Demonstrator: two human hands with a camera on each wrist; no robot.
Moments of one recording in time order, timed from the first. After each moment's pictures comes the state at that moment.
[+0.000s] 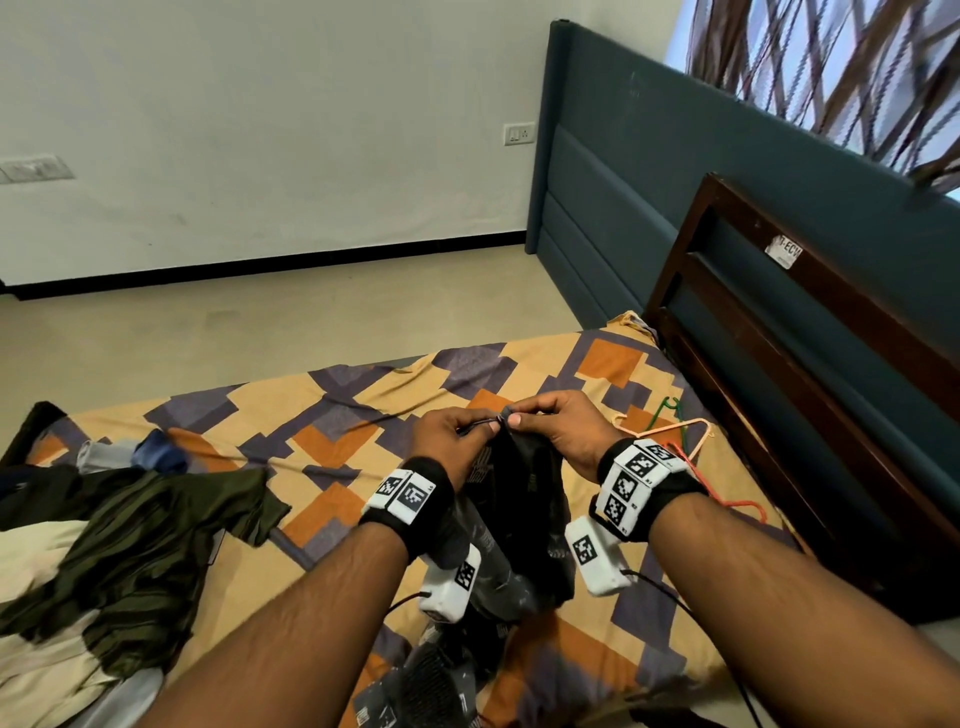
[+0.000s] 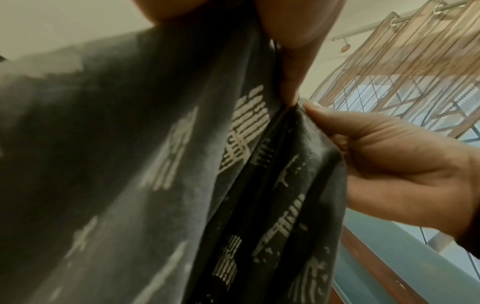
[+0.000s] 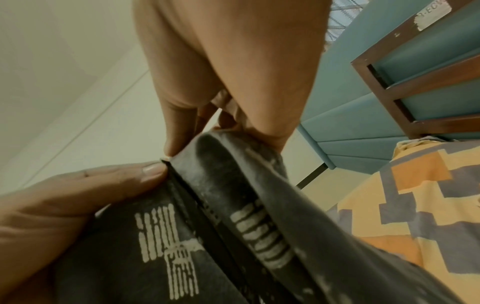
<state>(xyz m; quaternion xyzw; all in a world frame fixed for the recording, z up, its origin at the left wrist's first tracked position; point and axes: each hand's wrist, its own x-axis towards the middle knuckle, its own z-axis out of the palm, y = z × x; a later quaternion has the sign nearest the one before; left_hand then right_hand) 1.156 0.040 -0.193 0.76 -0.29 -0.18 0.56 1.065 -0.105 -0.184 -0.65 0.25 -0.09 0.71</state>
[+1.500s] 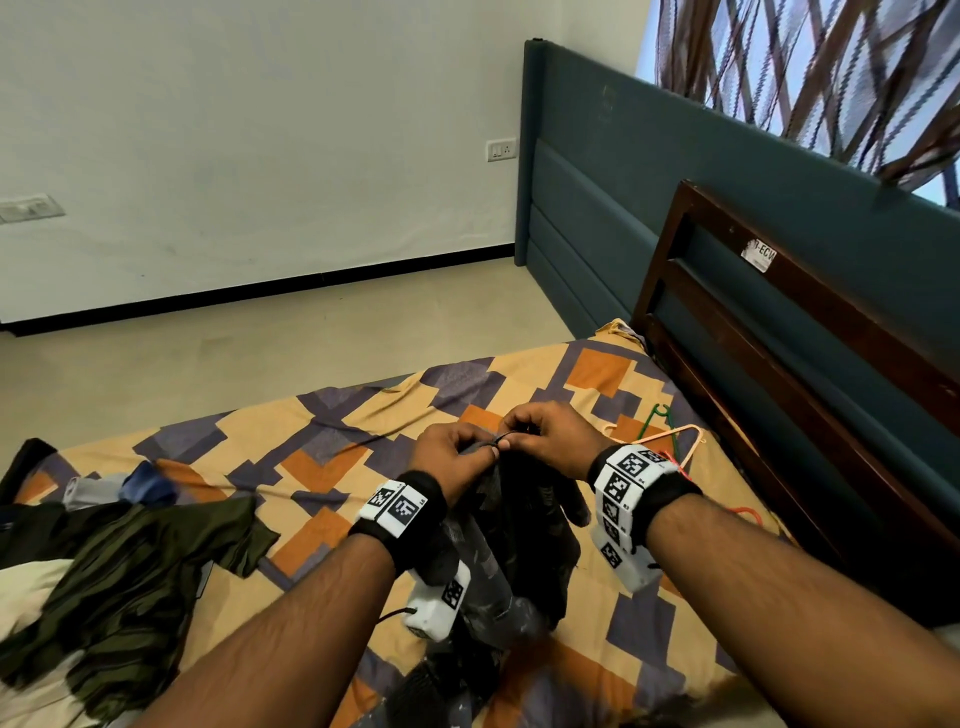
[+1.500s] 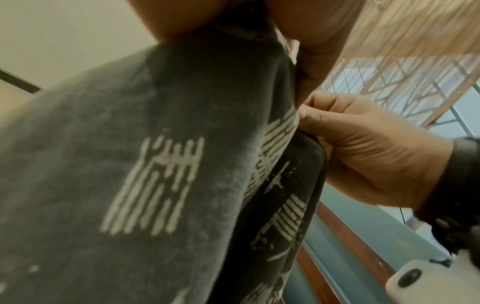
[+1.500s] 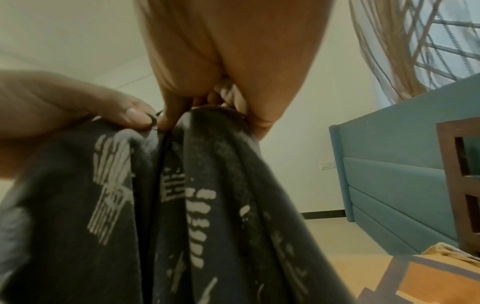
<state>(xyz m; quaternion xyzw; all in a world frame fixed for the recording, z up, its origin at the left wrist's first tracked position) 1.141 0.005 -0.181 0.77 -0.33 -0.23 0.50 1.048 -0.147 -0.172 -0.87 0.12 -0.05 0.48</state>
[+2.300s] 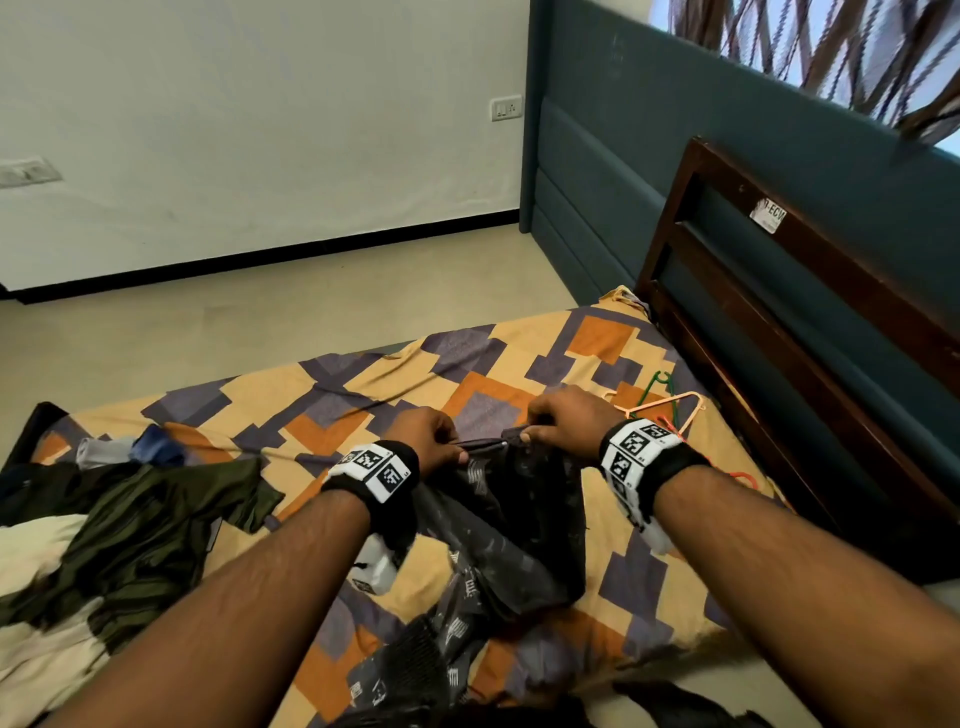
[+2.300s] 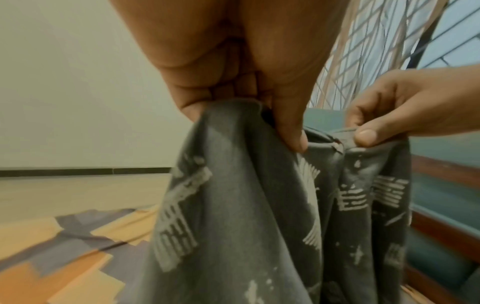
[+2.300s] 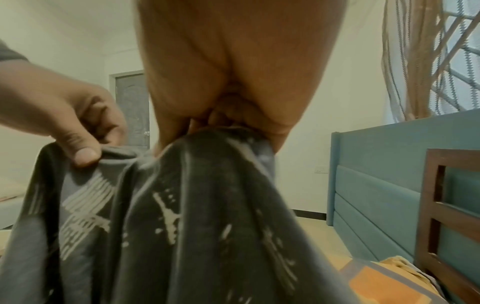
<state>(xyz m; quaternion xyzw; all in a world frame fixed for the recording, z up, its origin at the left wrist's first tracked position) 1.153 0.026 -0.188 0.87 -0.39 -0.26 0.14 1.017 -0.152 -0.180 -0.96 0.16 0.11 0.21</state>
